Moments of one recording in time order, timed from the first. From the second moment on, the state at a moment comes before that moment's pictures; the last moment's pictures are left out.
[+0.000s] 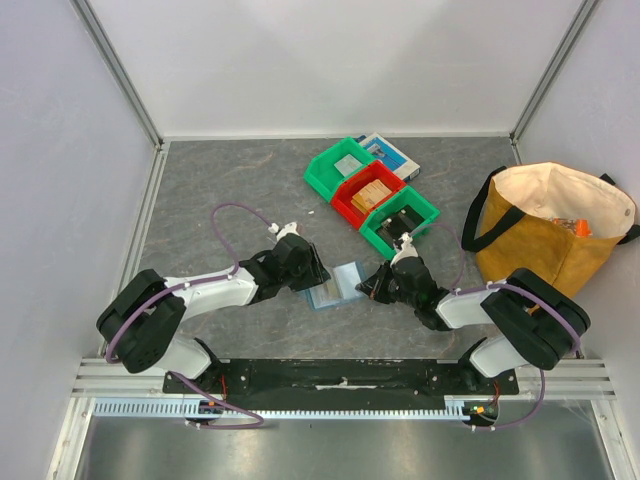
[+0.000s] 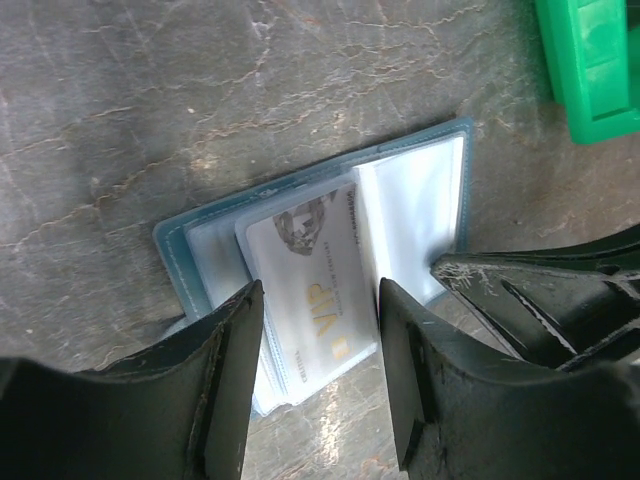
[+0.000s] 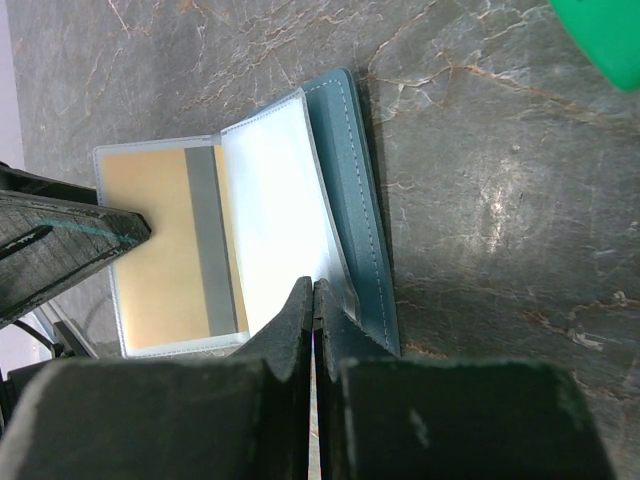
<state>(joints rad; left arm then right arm) -0.78 1.45 0.66 -0.02 -0.09 -0.95 0.69 1.48 0.28 0.65 -0.07 0.90</state>
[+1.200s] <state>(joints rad) -0.79 1.43 0.74 -0.12 -0.07 -0.86 0.69 1.50 0.29 0.66 -0.11 0.90</state>
